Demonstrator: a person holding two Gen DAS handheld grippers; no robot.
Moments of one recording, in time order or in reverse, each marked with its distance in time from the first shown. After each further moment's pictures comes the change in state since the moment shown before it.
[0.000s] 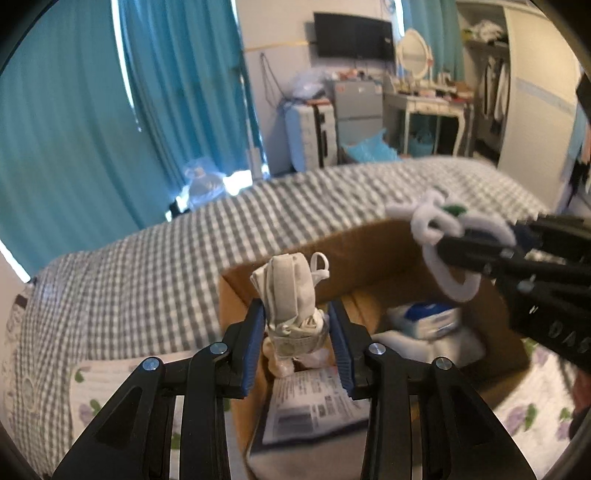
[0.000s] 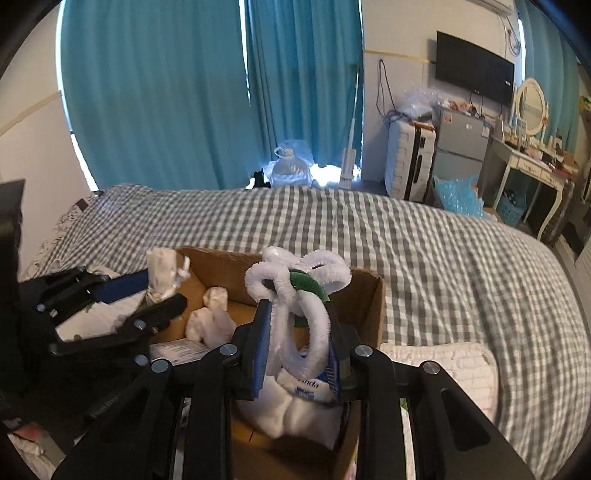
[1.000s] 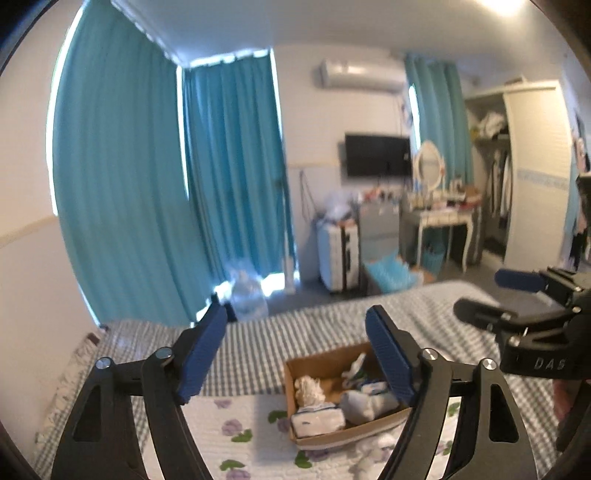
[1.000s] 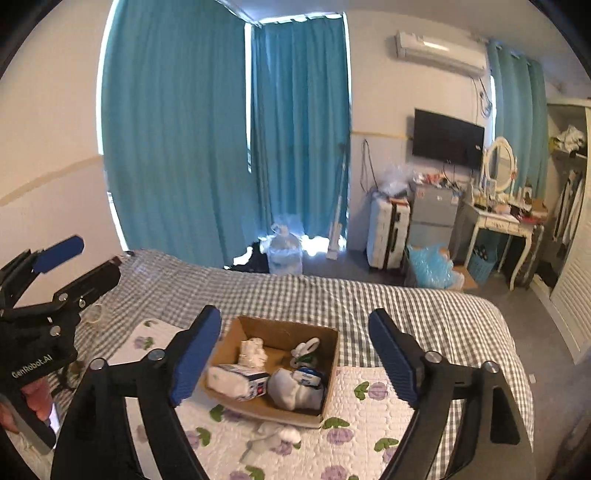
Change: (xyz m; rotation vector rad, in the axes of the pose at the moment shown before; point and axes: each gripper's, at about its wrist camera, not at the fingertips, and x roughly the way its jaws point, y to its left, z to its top) left arm -0.325 0.016 0.019 -0.116 -0.457 0.097; right arm -0.287 0.045 0.013 -0.038 -0.283 -0.046
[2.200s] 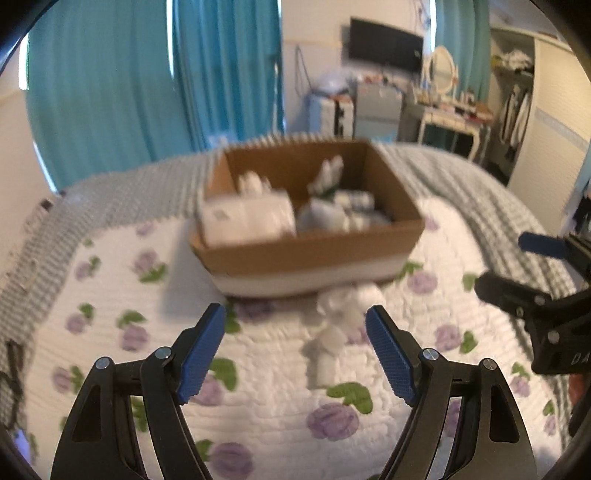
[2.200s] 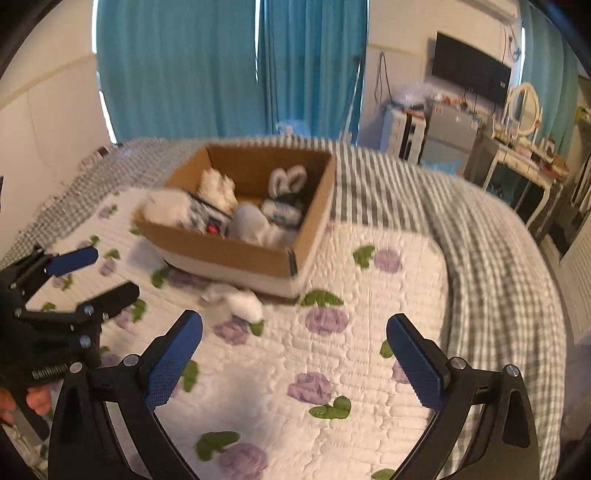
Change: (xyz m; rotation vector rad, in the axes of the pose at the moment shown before) left arm 0.123 -0.086 -0.237 -0.069 0.497 -0.040; right arm 0.120 -0.059 -0.208 -0.044 0.351 0.029
